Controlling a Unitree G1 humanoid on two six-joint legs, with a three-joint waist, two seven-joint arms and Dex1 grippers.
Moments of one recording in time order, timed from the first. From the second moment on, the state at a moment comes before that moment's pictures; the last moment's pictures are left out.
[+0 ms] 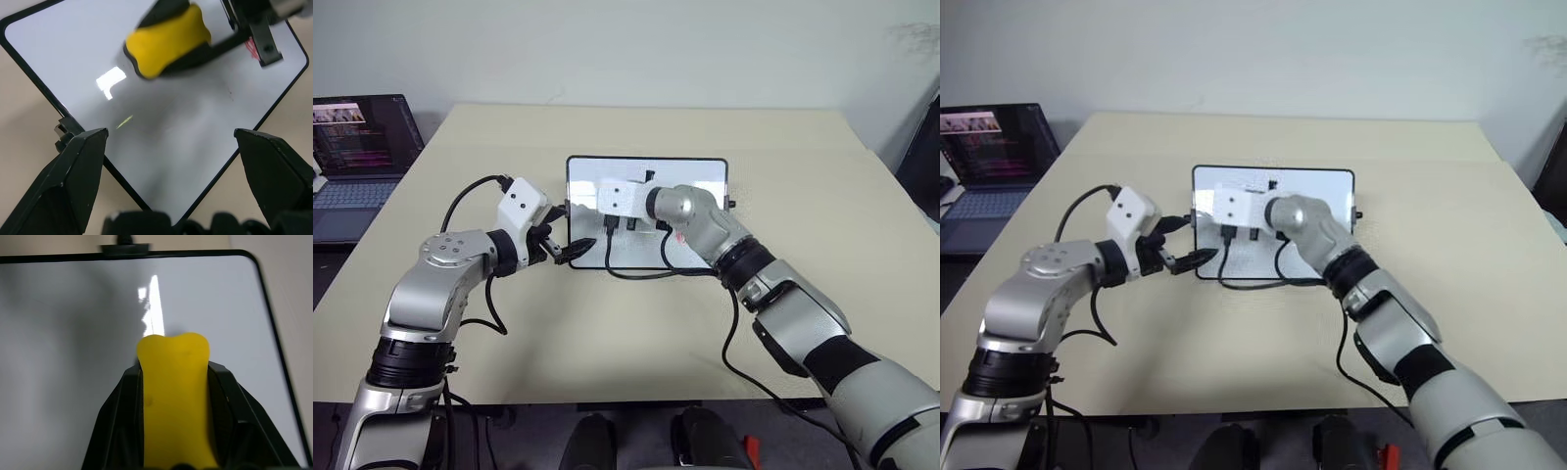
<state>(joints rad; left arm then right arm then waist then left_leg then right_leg) -0.47 0.72 0.02 -0.13 -0.33 0.64 -0.78 -1.16 -0.11 0.56 0.79 -0.42 0.05 0.57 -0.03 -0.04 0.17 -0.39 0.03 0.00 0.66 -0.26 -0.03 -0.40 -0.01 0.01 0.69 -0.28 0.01</state>
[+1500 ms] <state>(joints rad) -0.49 0.70 0.01 -0.08 -0.32 0.62 -0.76 -1.17 -0.07 0.50 0.84 -0.46 0.01 0.45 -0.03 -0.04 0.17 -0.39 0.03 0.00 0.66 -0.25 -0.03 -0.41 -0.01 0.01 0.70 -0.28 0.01</state>
